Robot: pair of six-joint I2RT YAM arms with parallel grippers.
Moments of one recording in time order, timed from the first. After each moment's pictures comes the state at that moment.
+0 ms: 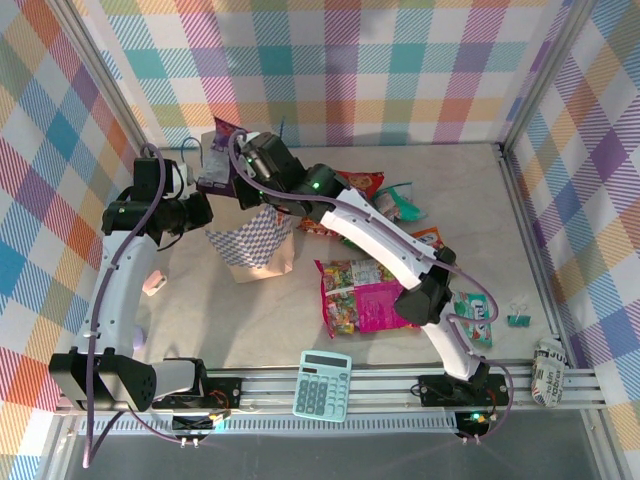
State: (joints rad) left arm -0.01 1.25 1.36 -0.97 0.17 -0.31; right arm 0.97 2.19 2.51 -0.88 0.12 0.39
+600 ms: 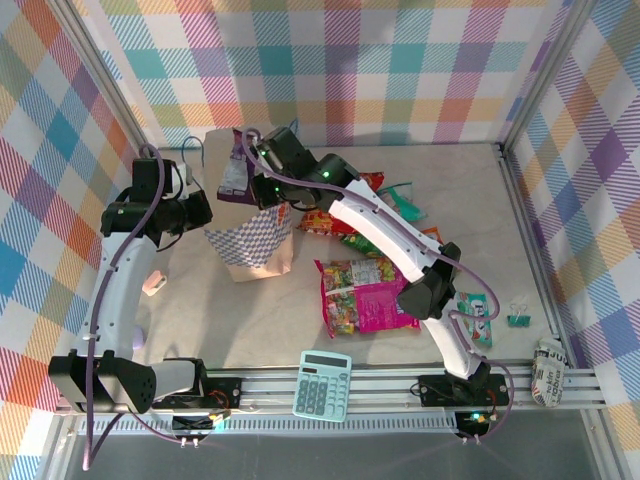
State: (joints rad) left arm -0.01 1.24 1.36 -0.97 0.17 -0.31; right arm 0.92 2.19 2.51 -1.05 0.01 0.36
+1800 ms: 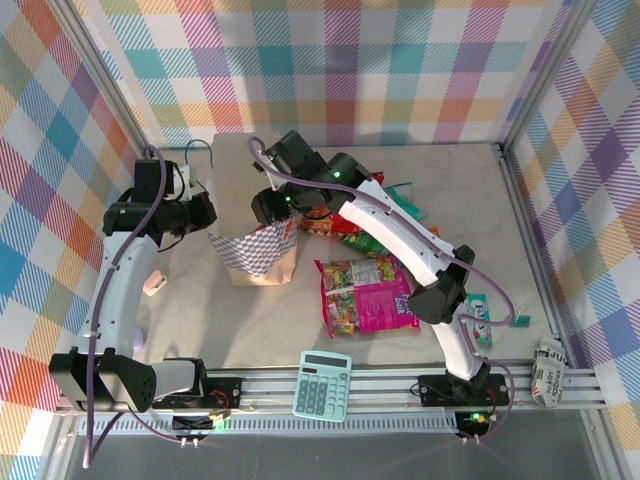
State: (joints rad) left arm -0.01 1.25 1.35 -0.97 0.23 -0.31; right arm 0.92 2.09 2.44 -1.16 -0.11 0.32
